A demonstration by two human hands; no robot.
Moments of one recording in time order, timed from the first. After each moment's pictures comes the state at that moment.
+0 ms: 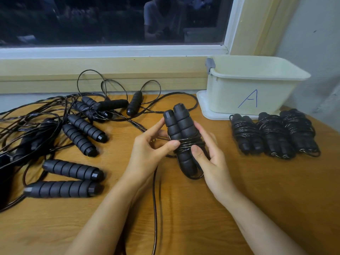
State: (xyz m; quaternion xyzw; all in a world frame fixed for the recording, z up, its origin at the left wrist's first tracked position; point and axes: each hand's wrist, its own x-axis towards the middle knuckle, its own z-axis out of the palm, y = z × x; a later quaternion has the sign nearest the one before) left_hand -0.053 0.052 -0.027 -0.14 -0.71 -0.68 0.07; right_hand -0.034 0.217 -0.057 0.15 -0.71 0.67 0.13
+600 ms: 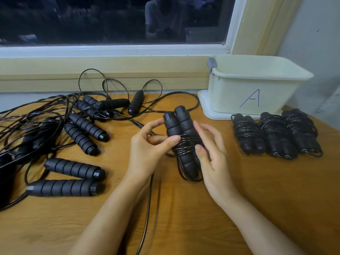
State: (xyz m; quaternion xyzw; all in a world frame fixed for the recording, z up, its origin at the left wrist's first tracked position) left_hand -0.047 0.054 -0.021 -0.08 -0.69 -0.71 0.09; right_hand -0.031 0.214 -0.058 0.17 -0.79 0.53 0.27
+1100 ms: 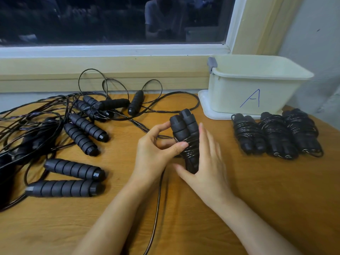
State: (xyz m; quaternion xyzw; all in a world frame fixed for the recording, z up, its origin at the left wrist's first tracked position) left_hand -0.042 0.064 -0.020 -0.09 -0.69 -0.71 0.06; right_hand -0.027 0.206 -0.067 0.10 -0.91 0.31 0.25
